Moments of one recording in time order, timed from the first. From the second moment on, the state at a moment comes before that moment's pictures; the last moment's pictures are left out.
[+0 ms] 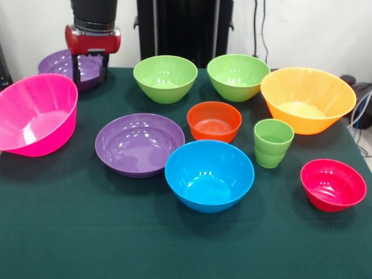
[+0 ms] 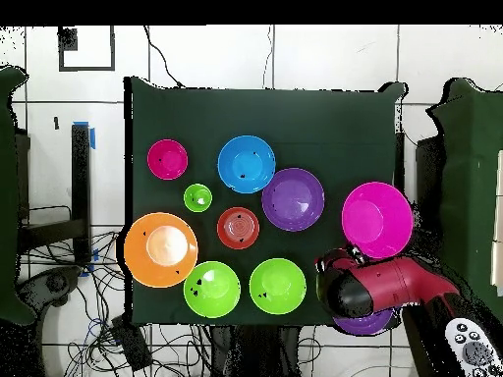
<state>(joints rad) -0.87 -0.77 0.39 1.96 -1.02 0.38 1.57</state>
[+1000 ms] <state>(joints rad) -0.76 -0.71 0.23 2.01 -1.05 0.26 1.60</state>
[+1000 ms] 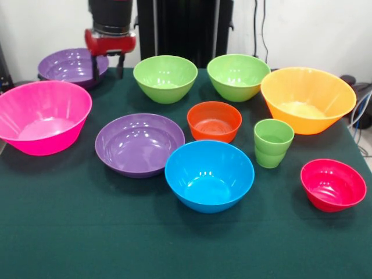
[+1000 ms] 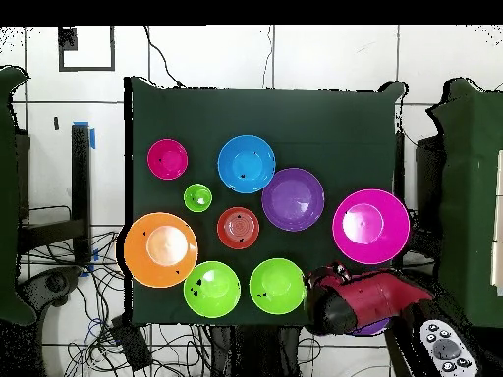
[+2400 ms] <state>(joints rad) -0.84 -0.92 0.21 2.19 -0.87 0.23 1.63</state>
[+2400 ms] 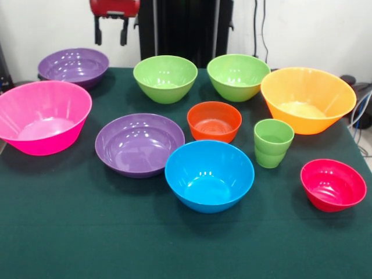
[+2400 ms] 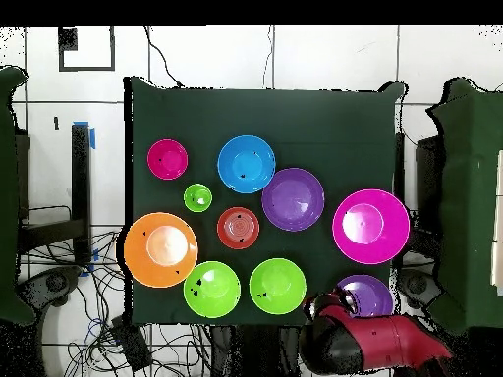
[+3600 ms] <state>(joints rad) -0.90 -0.95 0.34 2.19 -0.87 0.23 1.63</state>
